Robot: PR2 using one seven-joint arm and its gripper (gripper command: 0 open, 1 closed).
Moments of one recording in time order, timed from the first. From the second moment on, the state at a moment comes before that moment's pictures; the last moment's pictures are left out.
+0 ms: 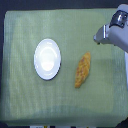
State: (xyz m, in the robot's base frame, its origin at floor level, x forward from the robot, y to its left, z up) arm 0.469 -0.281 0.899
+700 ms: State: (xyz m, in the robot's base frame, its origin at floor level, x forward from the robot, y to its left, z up) arm 0.471 -0.283 0.889
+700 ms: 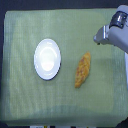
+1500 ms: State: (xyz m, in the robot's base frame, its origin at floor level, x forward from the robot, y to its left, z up) arm 0.445 -0.230 0.834
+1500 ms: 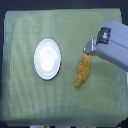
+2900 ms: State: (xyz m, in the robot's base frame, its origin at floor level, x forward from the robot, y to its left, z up) arm 0.447 -0.188 0.725
